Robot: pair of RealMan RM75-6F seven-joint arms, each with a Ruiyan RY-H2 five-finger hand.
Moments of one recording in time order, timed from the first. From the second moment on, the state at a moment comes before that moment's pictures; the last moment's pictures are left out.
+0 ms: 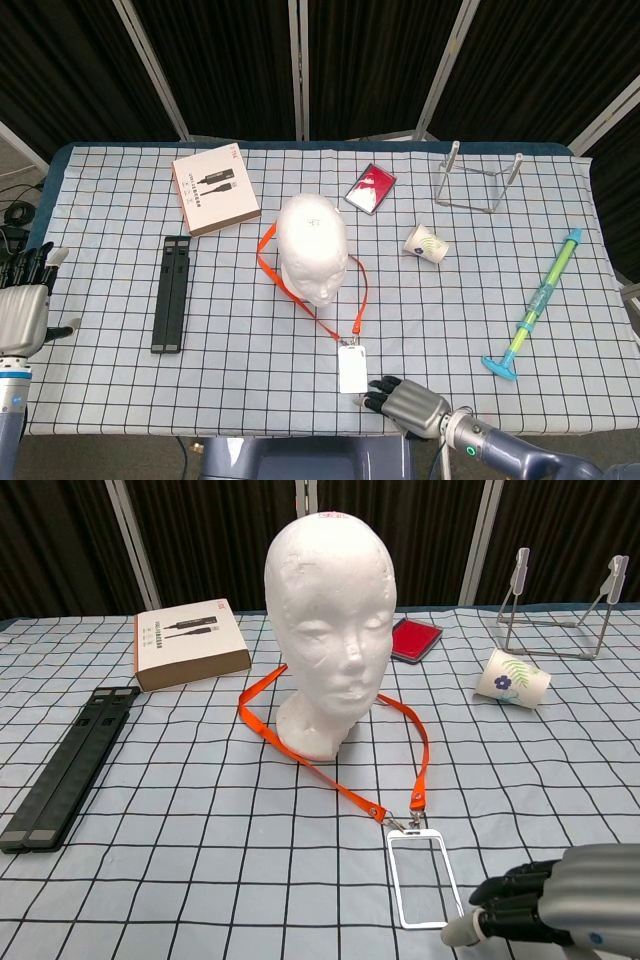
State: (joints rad) left arm -0.25 -1.10 -0.10 -1.83 1.18 1.43 0.41; right arm 0.68 -1.20 -0.24 -1.86 -1.67 0.73 -0.11
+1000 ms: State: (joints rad) left arm -0.13 -1.10 -0.03 -1.78 1.35 1.54 0.27; right arm 0.27 -1.06 -0.12 -1.61 -1.68 1.58 -0.02
